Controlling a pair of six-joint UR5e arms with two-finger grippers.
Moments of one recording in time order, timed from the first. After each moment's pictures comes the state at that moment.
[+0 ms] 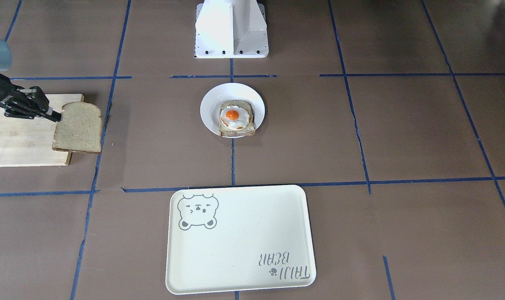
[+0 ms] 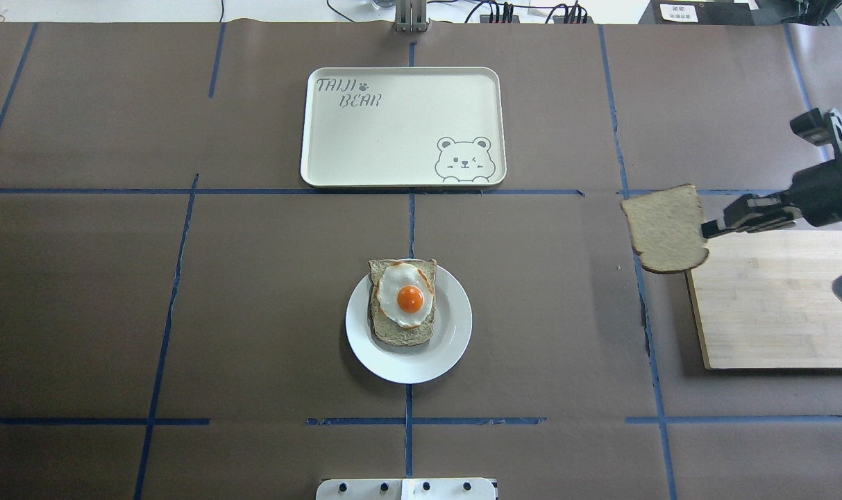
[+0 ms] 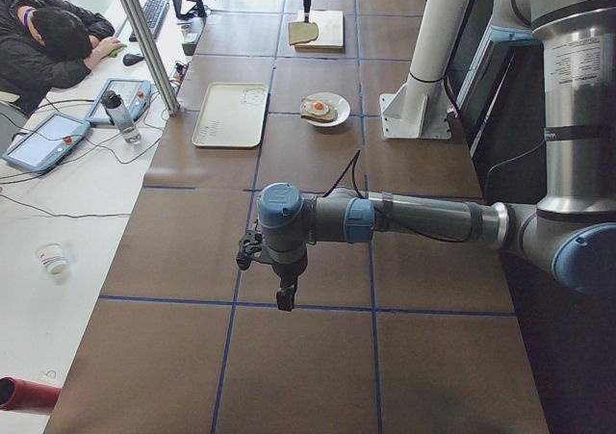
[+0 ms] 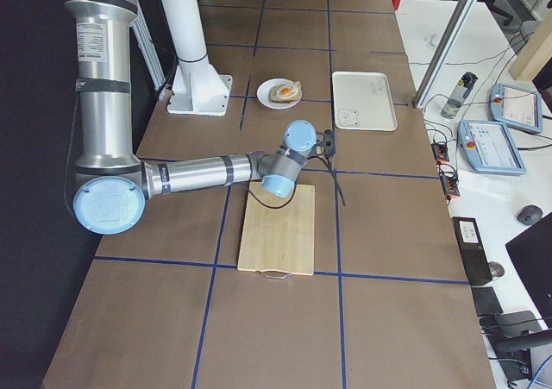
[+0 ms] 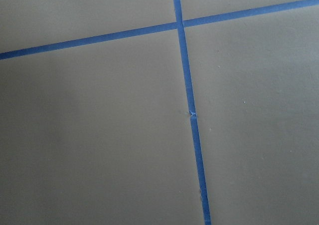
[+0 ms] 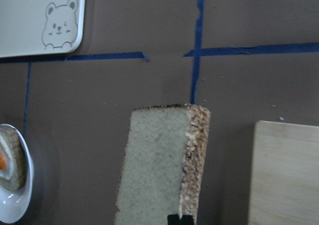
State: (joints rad) left arm -1.53 -1.43 -1.80 -1.48 -2.28 0.12; right arm 1.05 -1.51 1.67 -0.56 2.54 1.16
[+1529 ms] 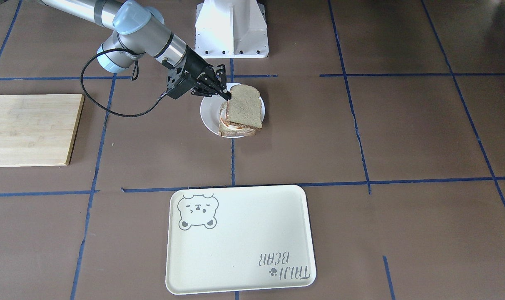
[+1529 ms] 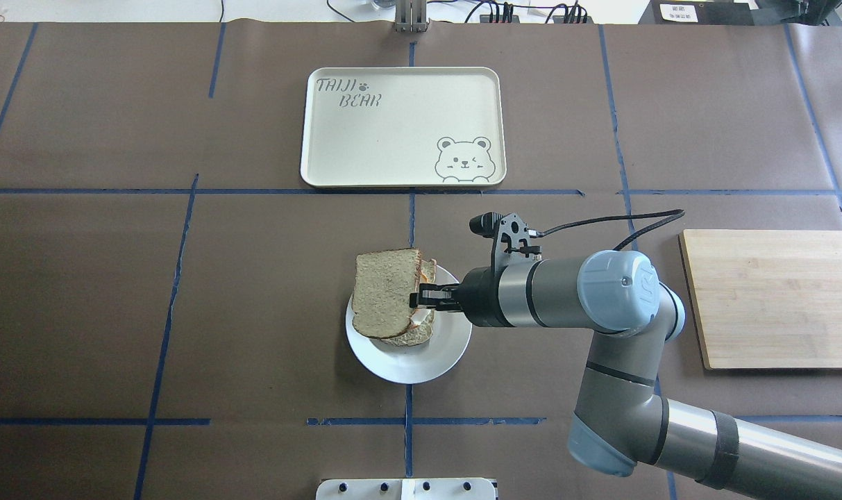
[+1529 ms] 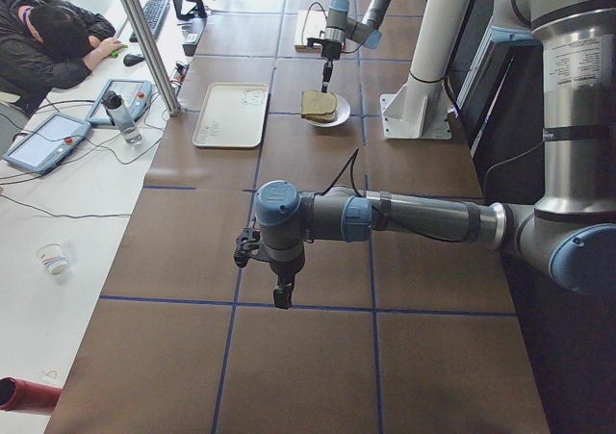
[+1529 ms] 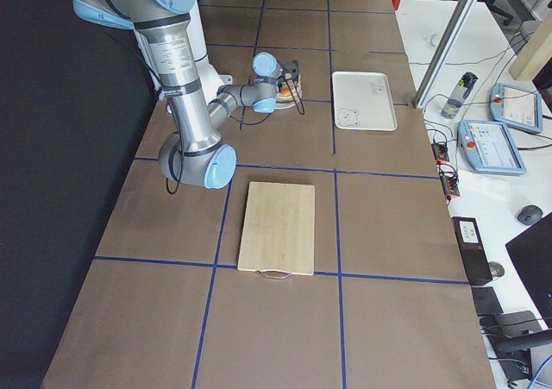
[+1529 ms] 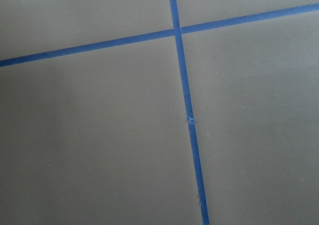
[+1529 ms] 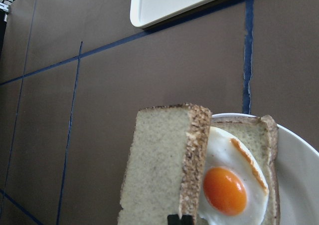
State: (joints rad) left arm -1.53 -1.44 -1.79 -1.48 -2.28 0.12; right arm 0.40 -1.14 1.68 -0.62 1.80 1.47
